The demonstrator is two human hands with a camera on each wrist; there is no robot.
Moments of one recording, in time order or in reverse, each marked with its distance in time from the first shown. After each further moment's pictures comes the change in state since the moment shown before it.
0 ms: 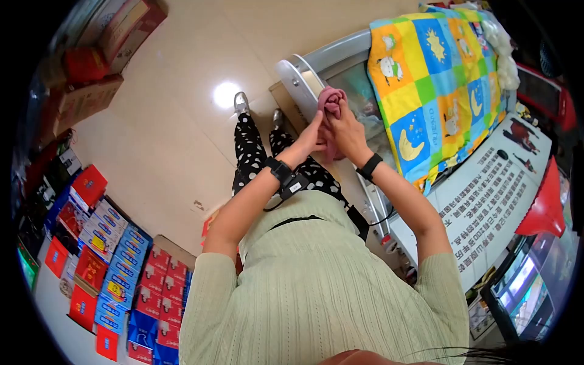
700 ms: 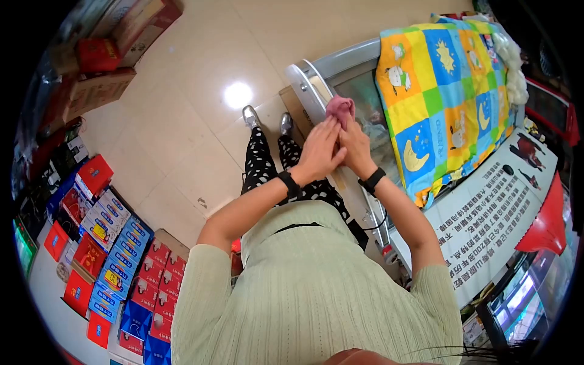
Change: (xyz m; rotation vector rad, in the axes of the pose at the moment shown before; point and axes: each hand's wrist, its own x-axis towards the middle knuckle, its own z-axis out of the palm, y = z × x) left_hand -0.024 -0.011 0.021 1.257 0.350 1.101; right_hand -0.021 0.011 0.011 0.077 -0.021 0.043
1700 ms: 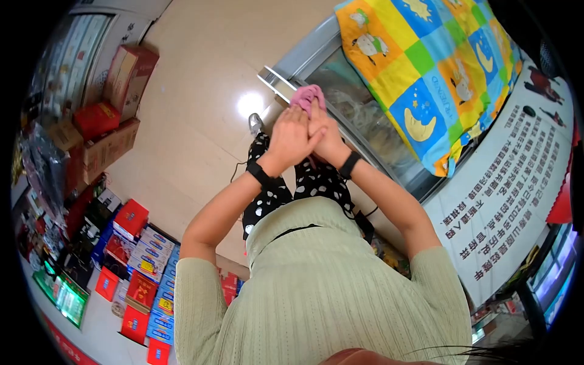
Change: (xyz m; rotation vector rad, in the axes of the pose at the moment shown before) left_hand 0.060 0.003 -0.035 0.321 -0.312 0.126; right_hand 0.016 -0.008 0.038 0.199 0.158 0.105
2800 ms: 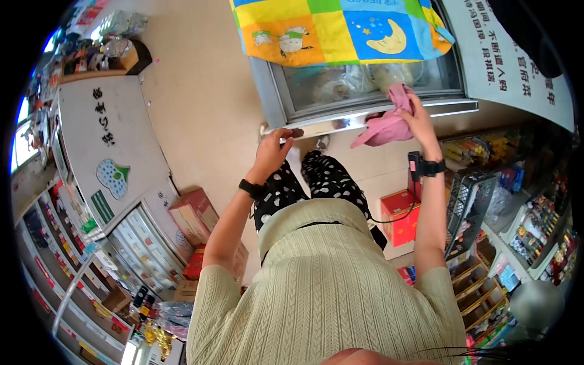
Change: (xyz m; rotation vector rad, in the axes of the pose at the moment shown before) left_hand 0.117 -0.103 -0.067 -0.211 -0.743 0.289; right_hand -0.170 -0.010 -0.056 0.401 0.765 1.207
